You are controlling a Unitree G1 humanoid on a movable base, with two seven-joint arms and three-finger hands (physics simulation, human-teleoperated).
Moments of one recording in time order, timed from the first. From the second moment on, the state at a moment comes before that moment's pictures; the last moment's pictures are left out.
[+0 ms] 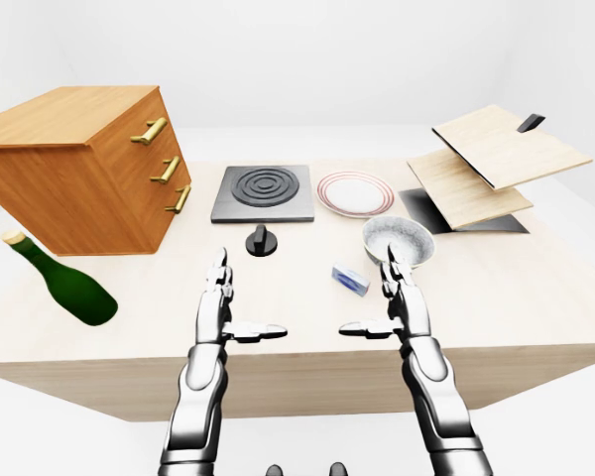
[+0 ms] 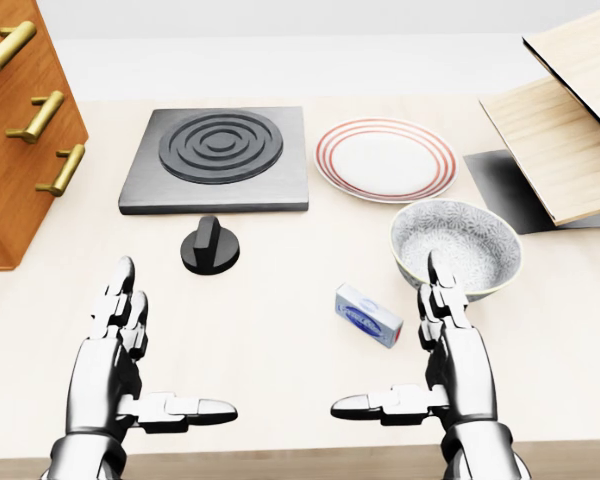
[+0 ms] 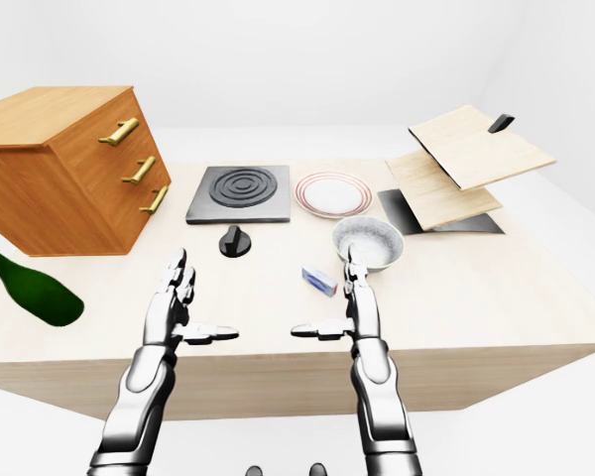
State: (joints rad) left arm 0.00 0.01 0.01 0.00 0.00 0.00 -0.01; right arm 0.00 -0.01 -0.01 0.01 0.01 0.00 0.02
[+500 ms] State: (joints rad) left arm 0.02 0.02 0.03 -0.03 0.01 0.02 -0.03; right arm -0.01 -0.01 -0.03 0.04 0.02 -0.01 0.04
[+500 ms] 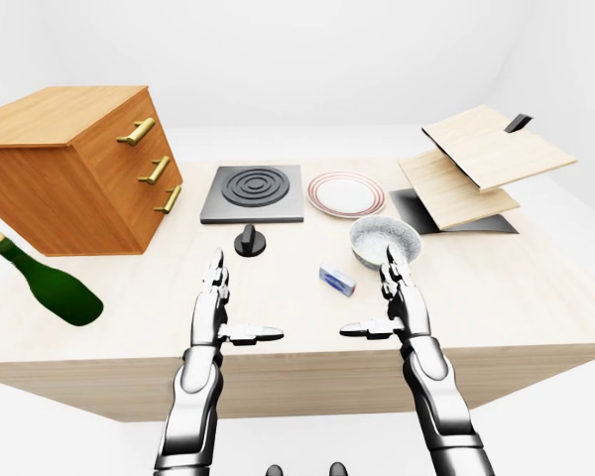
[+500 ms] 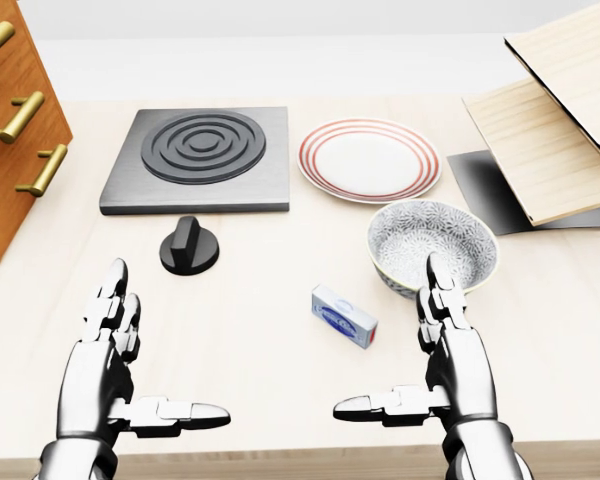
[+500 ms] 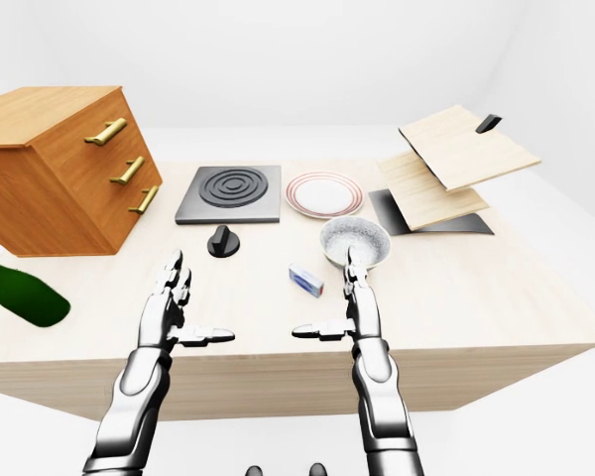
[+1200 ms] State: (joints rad) left arm 0.03 0.02 0.03 -0.05 0.02 0.02 -0.03; right arm -0.01 -0.02 -0.03 0.04 0.02 0.00 0.04
